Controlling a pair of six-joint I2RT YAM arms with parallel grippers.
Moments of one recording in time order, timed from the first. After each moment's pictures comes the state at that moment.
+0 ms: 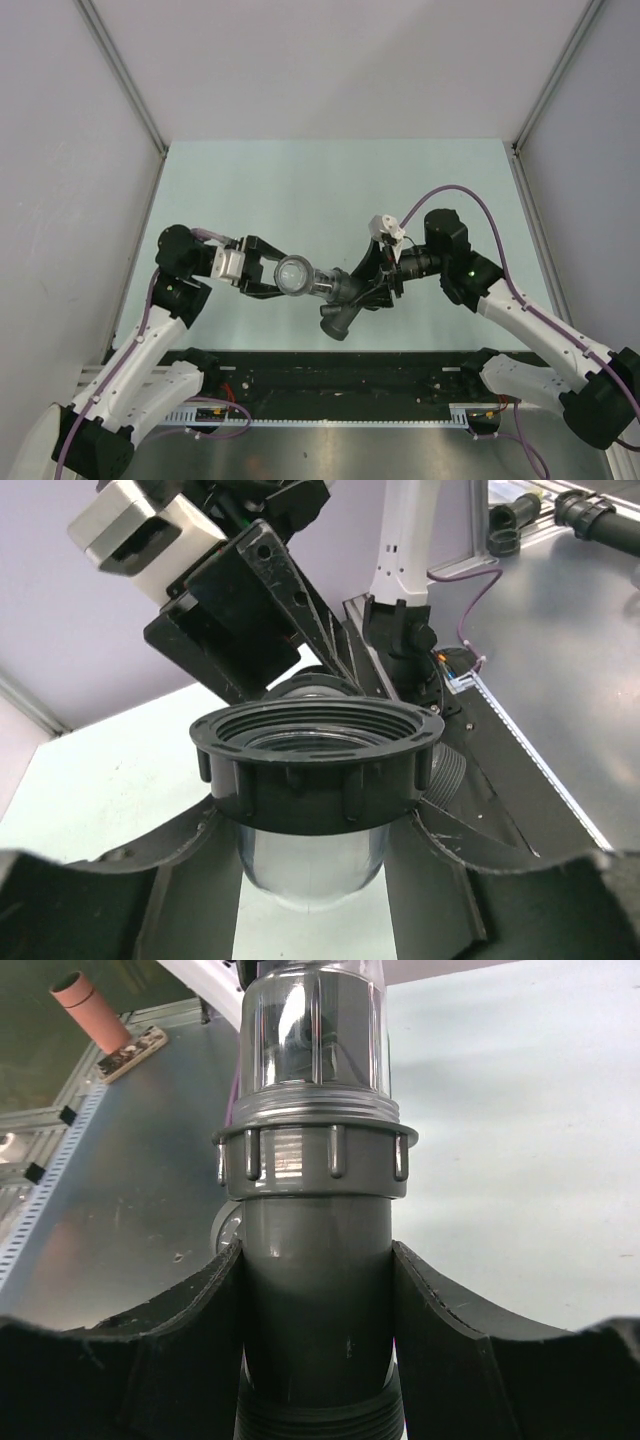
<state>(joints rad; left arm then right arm) -0.39 0.81 0.69 0.32 1.37 0.10 0.65 1.02 0.82 -0.05 -1.07 -0.01</state>
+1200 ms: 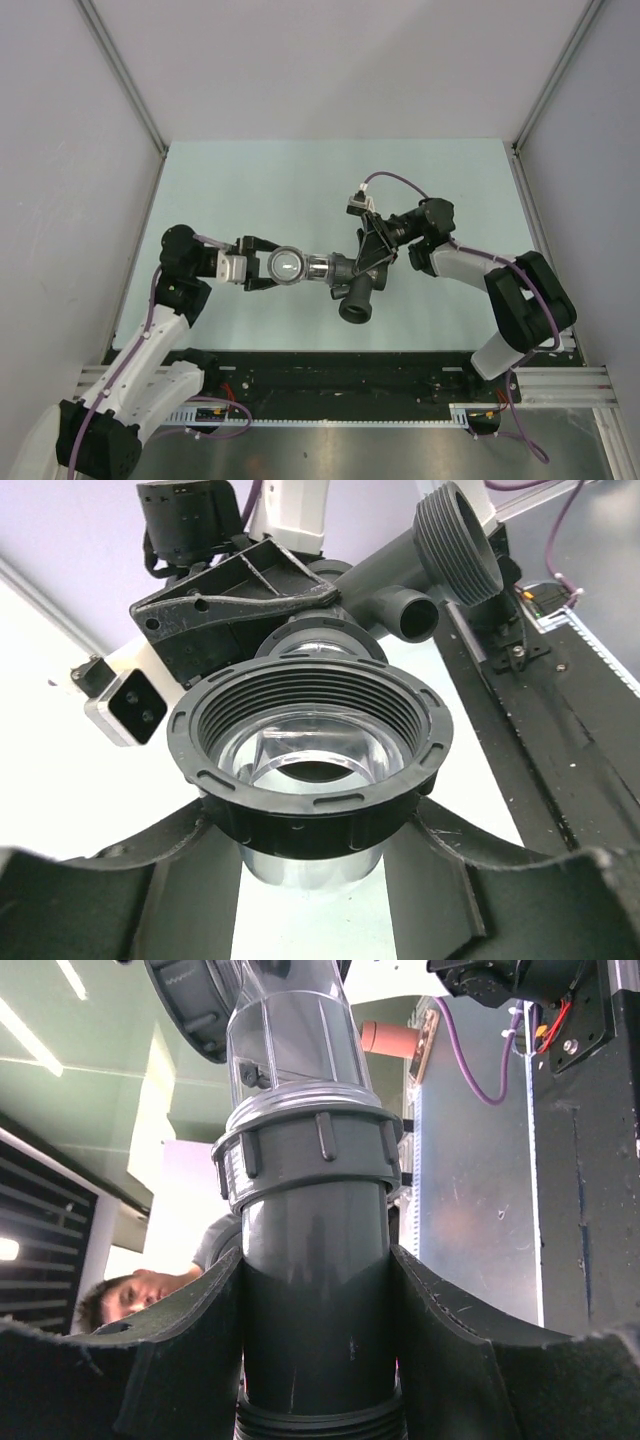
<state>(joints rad) -0.31 0.84 0.62 0.33 1.37 0.34 0.50 1.58 0.83 1.25 -1.55 1.82</state>
